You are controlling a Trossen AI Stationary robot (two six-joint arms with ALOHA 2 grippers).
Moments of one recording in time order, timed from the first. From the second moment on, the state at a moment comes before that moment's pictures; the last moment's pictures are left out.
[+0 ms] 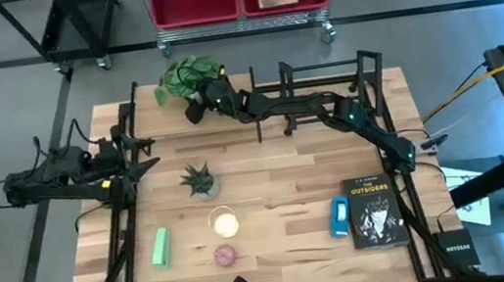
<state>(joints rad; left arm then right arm) -0.10 0.16 0.57 -0.46 -0.38 -0.02 -0.34 2.47 2.05 0.14 0.34 0.21</state>
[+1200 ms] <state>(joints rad) -0.10 0.16 0.57 -0.48 -0.38 -0.02 -0.32 2.42 2.05 0.07 0.36 0.04</state>
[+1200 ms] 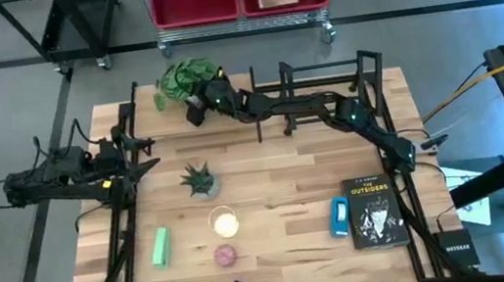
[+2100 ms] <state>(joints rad) -0.10 0.16 0.57 -0.48 -0.38 -0.02 -0.06 2.16 2.05 -0.62 0.55 -0.10</state>
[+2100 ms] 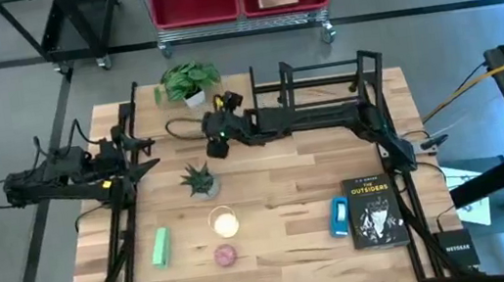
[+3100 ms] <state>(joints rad) -0.10 0.16 0.57 -0.49 -0.39 -0.02 0.36 2.23 2.02 -0.63 0.12 -0.01</state>
